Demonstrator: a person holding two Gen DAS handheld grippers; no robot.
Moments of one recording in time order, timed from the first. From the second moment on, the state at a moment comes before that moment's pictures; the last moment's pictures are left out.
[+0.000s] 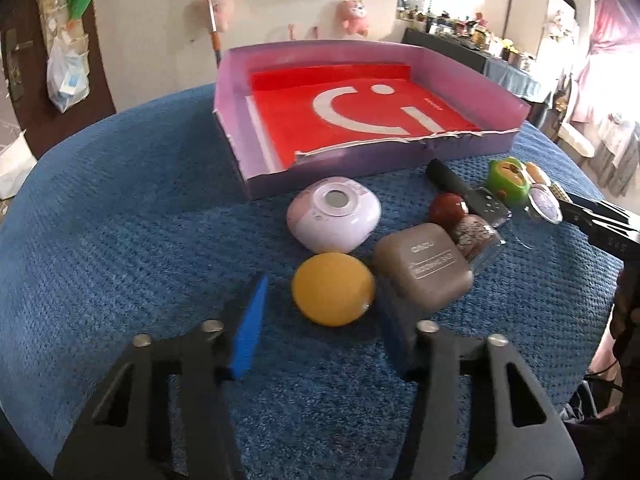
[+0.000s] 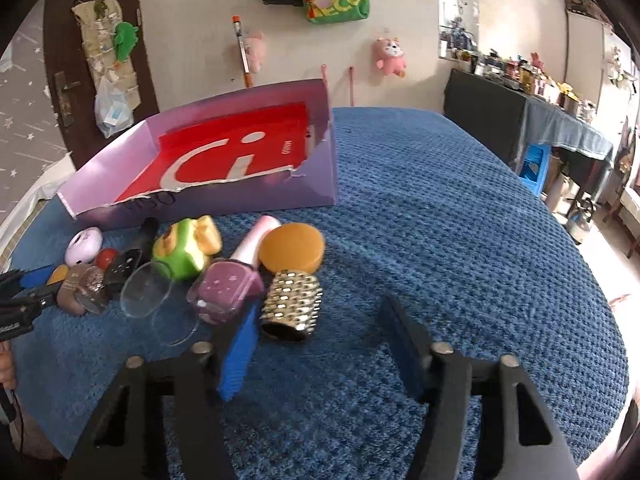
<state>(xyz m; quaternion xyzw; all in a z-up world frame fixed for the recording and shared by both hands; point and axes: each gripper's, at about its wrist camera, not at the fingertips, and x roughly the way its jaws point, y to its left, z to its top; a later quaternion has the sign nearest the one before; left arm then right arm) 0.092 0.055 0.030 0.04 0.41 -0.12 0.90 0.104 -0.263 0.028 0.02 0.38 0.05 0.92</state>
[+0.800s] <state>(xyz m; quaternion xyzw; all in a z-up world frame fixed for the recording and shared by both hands) 0.086 0.080 0.051 -0.01 0.39 -0.12 0.91 0.103 -0.262 0.043 0.02 0.37 0.08 0.92</state>
